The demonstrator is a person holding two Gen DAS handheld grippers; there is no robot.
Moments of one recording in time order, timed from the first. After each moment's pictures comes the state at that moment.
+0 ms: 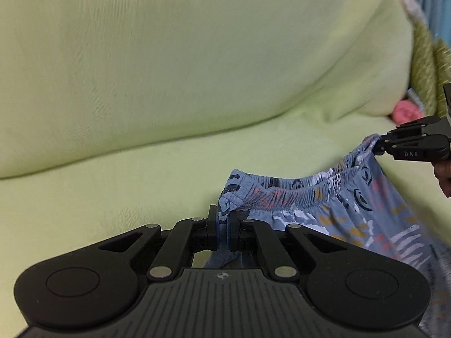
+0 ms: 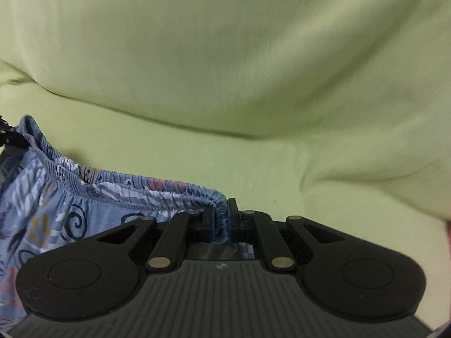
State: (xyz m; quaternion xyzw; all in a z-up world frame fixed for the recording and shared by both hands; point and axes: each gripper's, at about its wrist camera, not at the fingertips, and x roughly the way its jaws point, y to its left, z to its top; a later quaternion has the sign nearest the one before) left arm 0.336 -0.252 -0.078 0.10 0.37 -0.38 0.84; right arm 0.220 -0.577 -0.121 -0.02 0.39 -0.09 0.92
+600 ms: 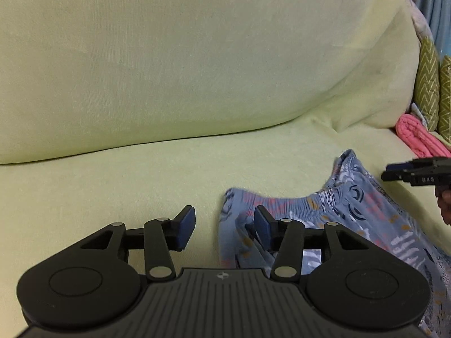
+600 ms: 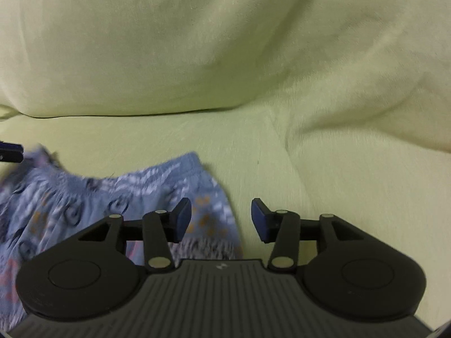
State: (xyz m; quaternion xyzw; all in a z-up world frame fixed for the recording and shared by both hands) left arm 0.331 -0.206 -0.069 0.06 0.36 -0.38 0.85; right arm 0.177 -0.611 -0.127 0.08 0.36 -0.11 0.92
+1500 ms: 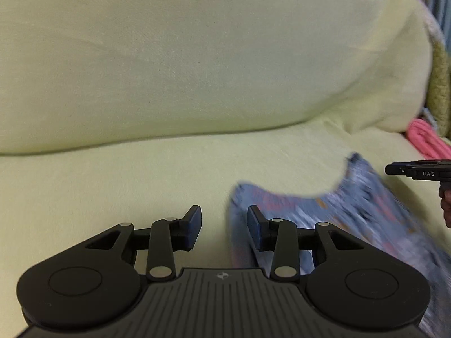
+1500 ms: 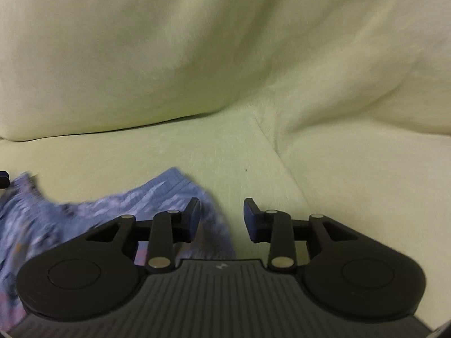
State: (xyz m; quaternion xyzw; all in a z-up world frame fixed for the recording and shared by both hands) left arm 0.332 -0.188 -0.068 0.06 0.37 -0.37 0.85; right arm 0.183 -0.601 -0.121 0.10 0.33 -0.15 0.93
